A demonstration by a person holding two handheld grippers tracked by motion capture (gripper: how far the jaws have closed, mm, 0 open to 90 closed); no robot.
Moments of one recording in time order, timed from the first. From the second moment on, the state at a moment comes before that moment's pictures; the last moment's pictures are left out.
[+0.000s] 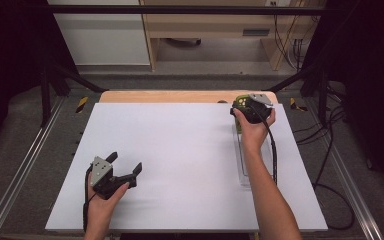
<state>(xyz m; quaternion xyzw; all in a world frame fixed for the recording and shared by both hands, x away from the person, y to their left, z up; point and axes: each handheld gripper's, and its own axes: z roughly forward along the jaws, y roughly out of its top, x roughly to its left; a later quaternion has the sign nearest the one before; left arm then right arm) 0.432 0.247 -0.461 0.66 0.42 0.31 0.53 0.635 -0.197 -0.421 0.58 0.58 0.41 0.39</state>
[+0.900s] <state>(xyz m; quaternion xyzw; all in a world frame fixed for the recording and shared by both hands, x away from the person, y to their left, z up) 0.431 0.245 -0.462 0.67 0.42 0.31 0.53 0.627 -0.206 -0.411 0.58 0.59 0.42 0.38</state>
